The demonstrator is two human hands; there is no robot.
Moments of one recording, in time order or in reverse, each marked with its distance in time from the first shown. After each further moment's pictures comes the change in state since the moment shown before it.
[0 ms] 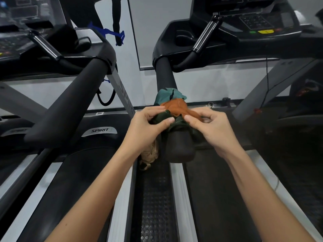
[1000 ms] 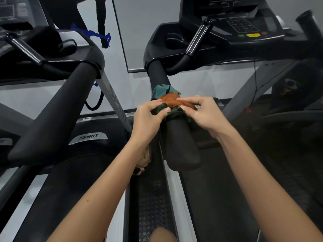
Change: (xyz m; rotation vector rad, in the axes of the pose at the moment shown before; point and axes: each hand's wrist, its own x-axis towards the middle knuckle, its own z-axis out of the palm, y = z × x) left_hand 0.055 -0.021 0.011 -0.032 0.057 0.121; right_hand 0.050 -0.010 0.012 -0.311 -0.017 -0.029
